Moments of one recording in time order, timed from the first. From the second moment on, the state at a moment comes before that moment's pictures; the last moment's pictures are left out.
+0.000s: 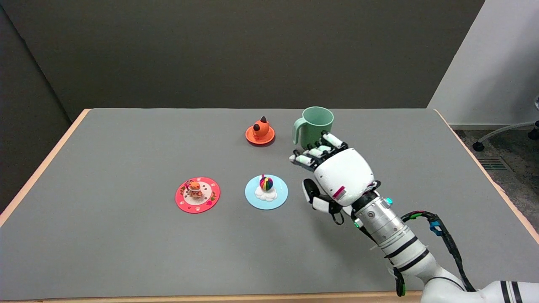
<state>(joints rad) 0.03 -0.75 0.54 -1.58 -1.97 1.08 -0.80</state>
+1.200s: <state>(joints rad) -0.09 -0.74 0.56 -1.65 -1.68 1.30 -0.80</state>
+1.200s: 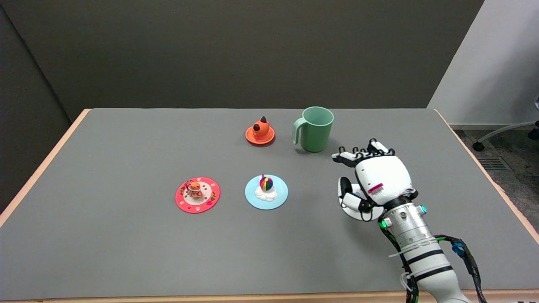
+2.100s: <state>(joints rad) -0.25 -0.76 0.68 -1.71 -1.60 1.34 -0.80</state>
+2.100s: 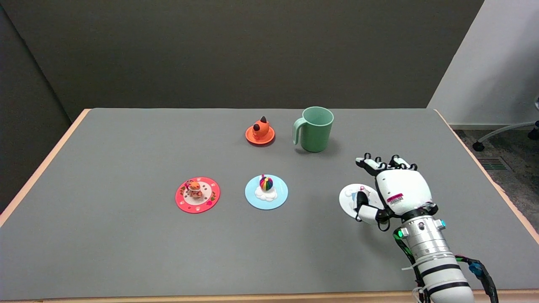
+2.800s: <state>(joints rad) -0.25 -0.76 0.71 -1.67 -1.55 1.30 -0.80</state>
